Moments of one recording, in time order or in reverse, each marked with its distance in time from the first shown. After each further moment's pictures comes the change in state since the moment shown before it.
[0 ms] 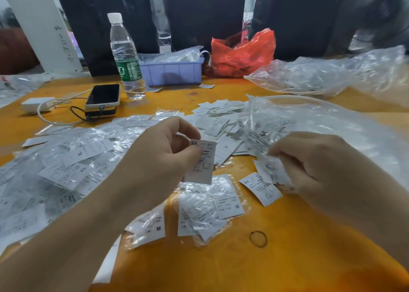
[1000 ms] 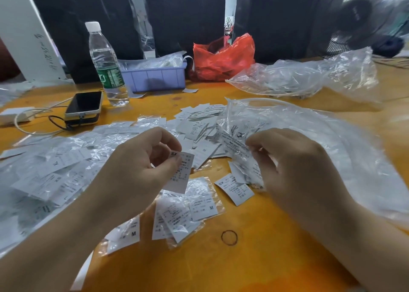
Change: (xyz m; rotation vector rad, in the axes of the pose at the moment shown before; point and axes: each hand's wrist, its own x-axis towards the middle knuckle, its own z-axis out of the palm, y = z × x) left_hand -0.003 -0.001 0.008 0.168 0.016 0.126; right_hand -0.009 0.014 0.018 0.032 0.405 -0.118
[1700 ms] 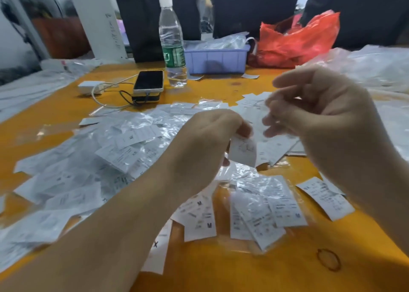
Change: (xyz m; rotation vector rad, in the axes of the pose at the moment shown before) left_hand 0.019 -0.006 -0.017 -0.306 0.005 -0.311; right_hand 0.070 -0.047 0.062 1.051 -0.059 0.218
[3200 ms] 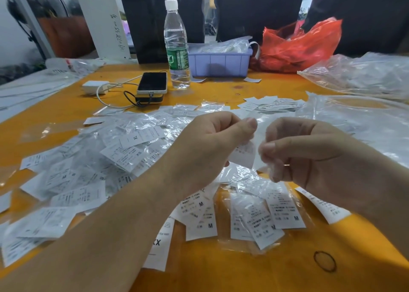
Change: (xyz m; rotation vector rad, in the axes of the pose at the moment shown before) left_hand -0.009 0.000 -0.004 -0.059 -0.064 0.088; right_hand -0.005 -0.005 -0.011 0.393 -0.416 0.608
